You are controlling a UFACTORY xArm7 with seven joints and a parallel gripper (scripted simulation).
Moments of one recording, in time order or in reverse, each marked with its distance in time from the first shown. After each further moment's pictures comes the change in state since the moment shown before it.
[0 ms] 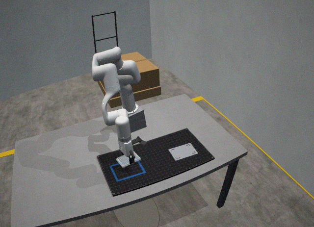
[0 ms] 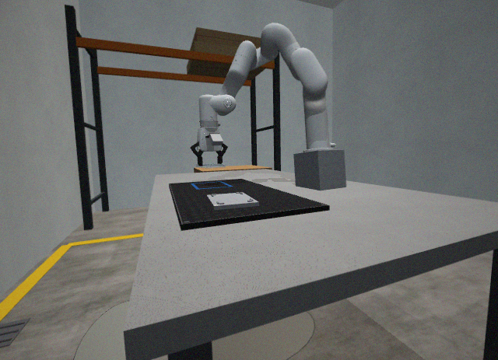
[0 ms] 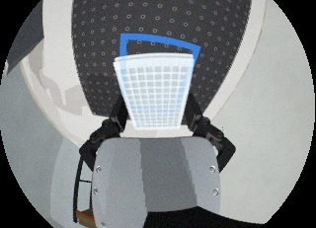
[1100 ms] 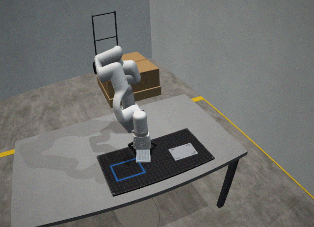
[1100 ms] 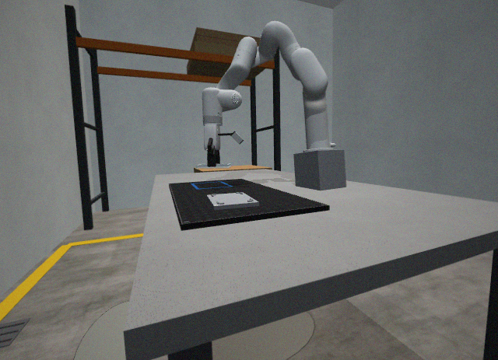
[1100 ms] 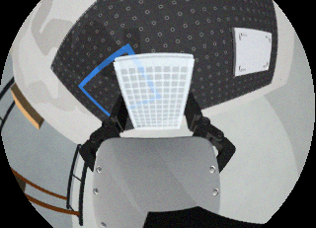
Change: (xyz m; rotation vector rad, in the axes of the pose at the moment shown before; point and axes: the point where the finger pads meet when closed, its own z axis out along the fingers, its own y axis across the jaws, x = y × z) arm 0.094 0.023 -0.003 -0.001 -0.008 -0.966
